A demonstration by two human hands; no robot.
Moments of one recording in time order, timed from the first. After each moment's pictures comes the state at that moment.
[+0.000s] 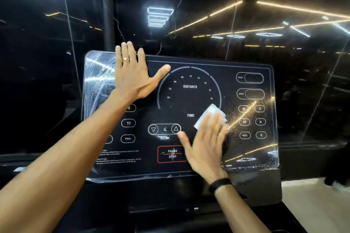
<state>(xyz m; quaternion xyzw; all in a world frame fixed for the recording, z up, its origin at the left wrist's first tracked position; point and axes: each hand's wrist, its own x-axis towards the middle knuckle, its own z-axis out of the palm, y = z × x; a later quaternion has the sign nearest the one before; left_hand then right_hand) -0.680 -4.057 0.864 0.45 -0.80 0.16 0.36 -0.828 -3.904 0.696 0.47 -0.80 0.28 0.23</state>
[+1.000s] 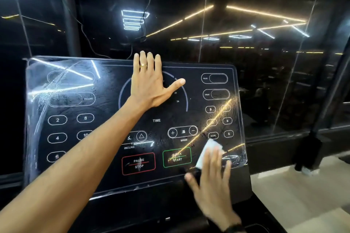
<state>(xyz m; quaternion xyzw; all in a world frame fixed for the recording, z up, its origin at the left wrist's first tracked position) -0.802 -4.019 0.857 0.34 -0.83 0.20 0.38 -0.897 -3.820 0.617 0.47 -0.84 0.19 0.18</state>
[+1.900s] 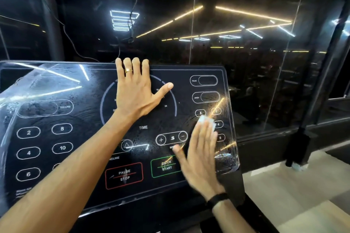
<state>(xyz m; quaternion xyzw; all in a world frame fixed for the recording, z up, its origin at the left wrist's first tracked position) -0.811 -4.022 0.848 0.34 -0.81 0.25 0.41 -0.909 -3.854 0.692 0.47 -0.81 0.29 0.21</state>
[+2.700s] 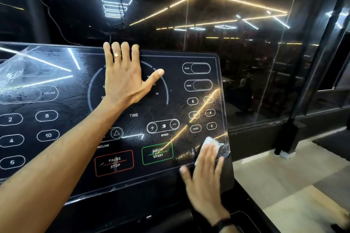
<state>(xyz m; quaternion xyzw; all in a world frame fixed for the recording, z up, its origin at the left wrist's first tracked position) -0.811 -4.021 0.845 0.33 -0.80 0.26 0.43 -0.917 -3.806 0.607 0.42 -0.86 0.26 0.16</state>
